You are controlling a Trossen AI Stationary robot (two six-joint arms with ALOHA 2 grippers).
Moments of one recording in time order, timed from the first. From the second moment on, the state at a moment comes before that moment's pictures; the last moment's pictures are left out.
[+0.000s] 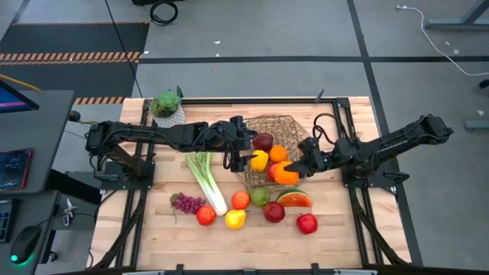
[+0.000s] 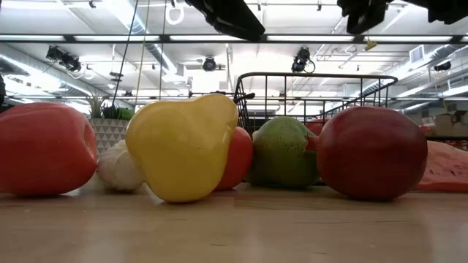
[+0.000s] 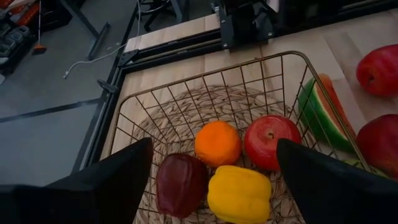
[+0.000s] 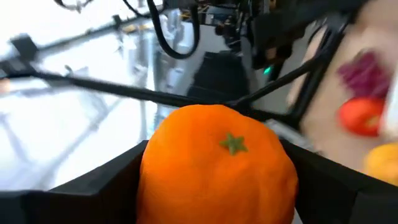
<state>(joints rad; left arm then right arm) 0.02 1.58 1.34 -0.26 -0.19 0.26 0.22 0.98 0.49 0.65 -0.02 1.44</state>
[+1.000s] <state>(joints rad) 0.02 1.58 1.34 -0.29 -0.19 0.26 0.22 0.98 0.49 0.62 -0.19 0.75</state>
